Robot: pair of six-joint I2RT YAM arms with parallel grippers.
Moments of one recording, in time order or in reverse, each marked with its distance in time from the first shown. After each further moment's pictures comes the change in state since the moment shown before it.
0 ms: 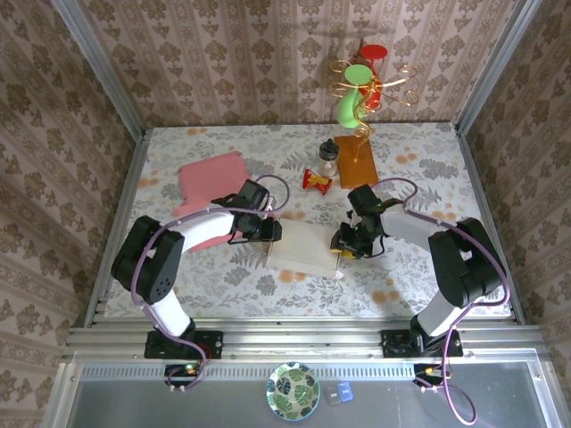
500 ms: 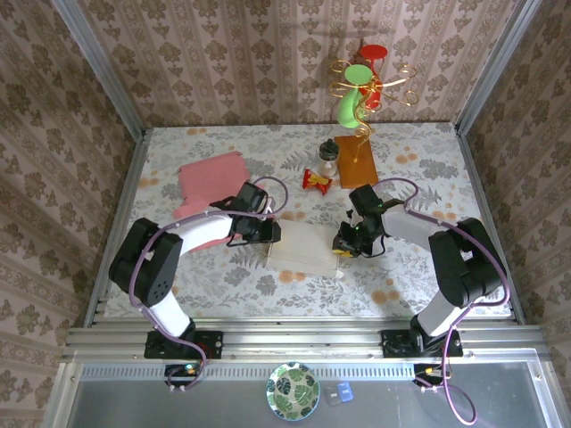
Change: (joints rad) left arm 0.000 -0.021 -0.039 0.044 0.018 -0.023; right arm -0.011 -0.002 -0.010 0.021 -0.024 -0.015
